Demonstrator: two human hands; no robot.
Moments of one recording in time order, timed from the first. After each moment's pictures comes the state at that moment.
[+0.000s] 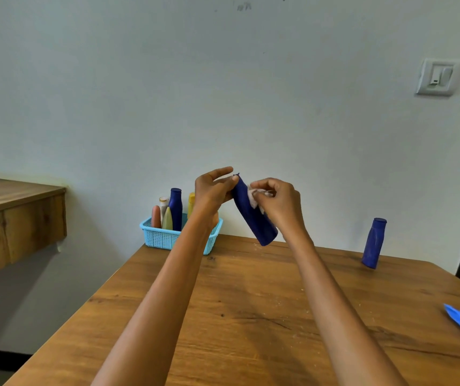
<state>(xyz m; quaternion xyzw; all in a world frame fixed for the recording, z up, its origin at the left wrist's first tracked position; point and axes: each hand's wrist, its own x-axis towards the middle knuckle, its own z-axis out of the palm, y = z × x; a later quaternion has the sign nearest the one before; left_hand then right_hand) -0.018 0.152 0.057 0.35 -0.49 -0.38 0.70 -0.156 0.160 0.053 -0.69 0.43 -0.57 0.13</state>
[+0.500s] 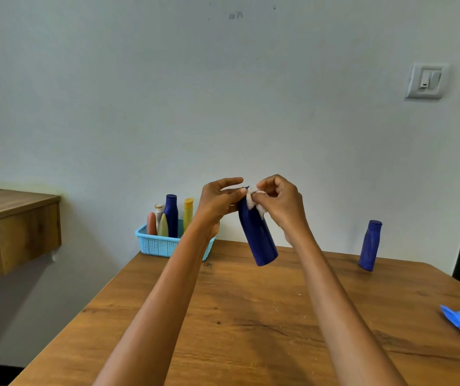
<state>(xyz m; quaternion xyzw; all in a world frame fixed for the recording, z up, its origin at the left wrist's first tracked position) -0.029 0.154 0.054 0.34 -0.57 -0.39 0.64 -0.168 0.158 0.060 -0.67 0.42 -0.59 0.18</state>
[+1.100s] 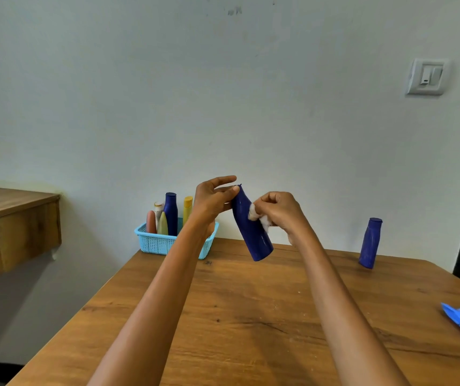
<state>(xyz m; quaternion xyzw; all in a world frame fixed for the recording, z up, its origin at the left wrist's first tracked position) -0.023 0.150 0.050 0.34 -0.55 -0.38 0.66 -0.177 0.153 0.050 -0.68 0.48 -0.48 0.29</state>
